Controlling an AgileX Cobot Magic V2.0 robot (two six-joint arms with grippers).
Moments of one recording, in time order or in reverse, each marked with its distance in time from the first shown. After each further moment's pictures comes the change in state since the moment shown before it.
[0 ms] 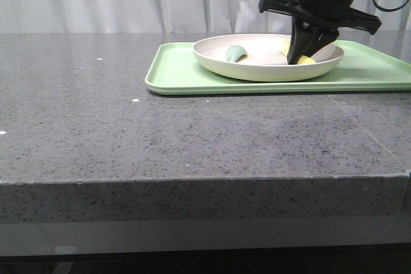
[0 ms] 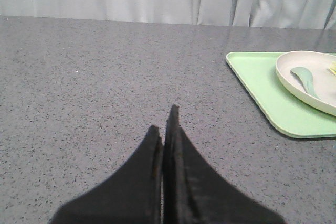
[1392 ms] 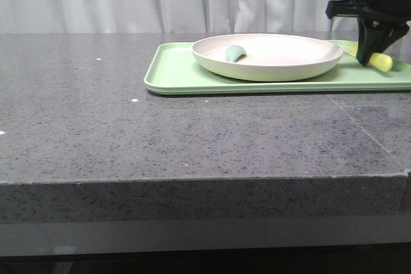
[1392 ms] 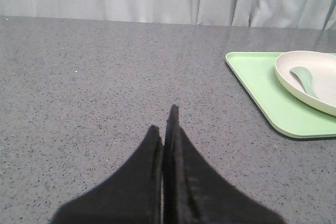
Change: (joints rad) left arm 0.000 0.000 0.000 0.000 0.000 0.000; right arm -0.195 0.074 -0.135 -0.113 0.153 -0.108
